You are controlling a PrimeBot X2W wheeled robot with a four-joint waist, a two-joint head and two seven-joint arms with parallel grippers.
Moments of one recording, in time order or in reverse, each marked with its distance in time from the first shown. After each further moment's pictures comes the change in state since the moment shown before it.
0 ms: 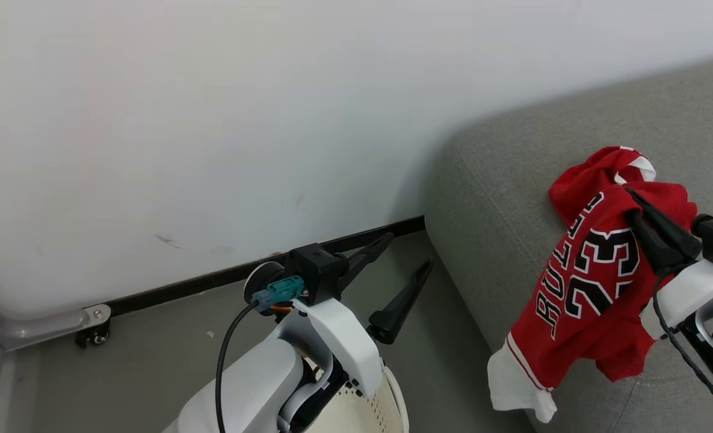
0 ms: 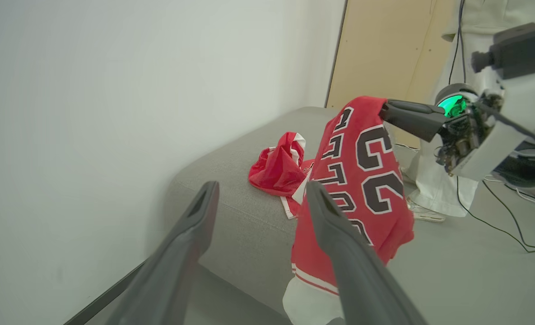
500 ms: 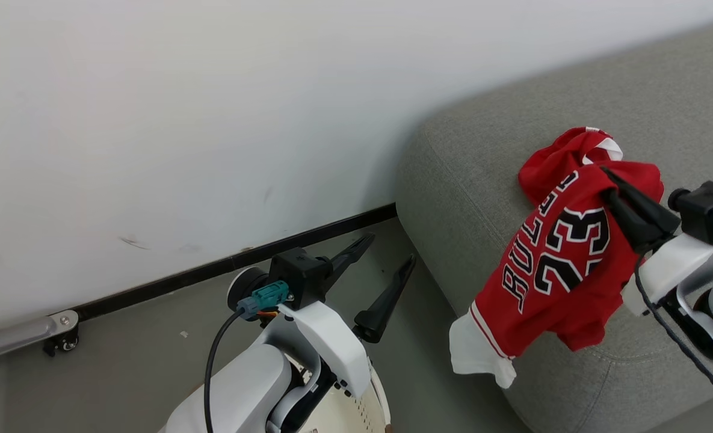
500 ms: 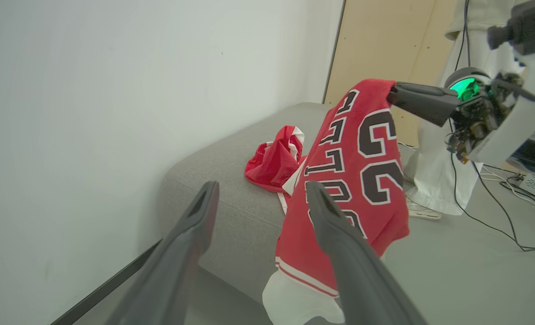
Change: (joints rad) left arm 0.026 0.032 0.017 -0.024 0.011 0.044 -0.010; right arm -0.086 0.004 0.095 0.002 0.045 0.000 0.022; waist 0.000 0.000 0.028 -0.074
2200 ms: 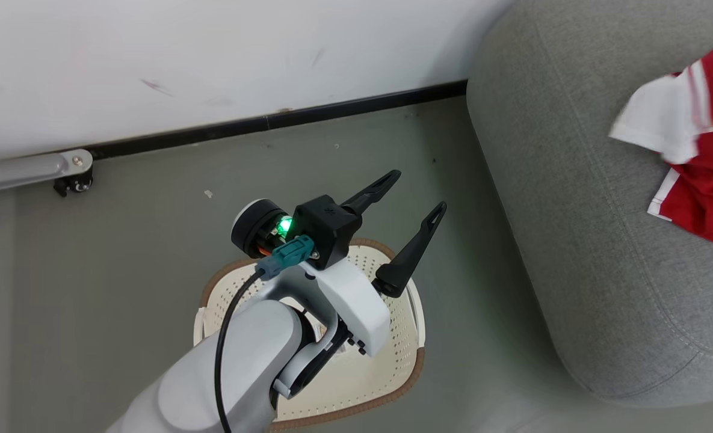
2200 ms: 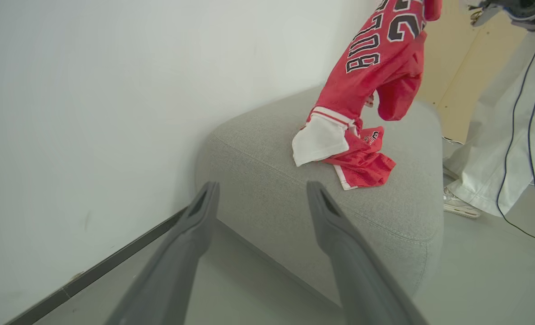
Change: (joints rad) left arm -0.137 0.028 -0.020 -0.167 0.088 0.062 0.109; right arm -0.607 -0.212 -0.277 0.545 -0.004 0.000 0.067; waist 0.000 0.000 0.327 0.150
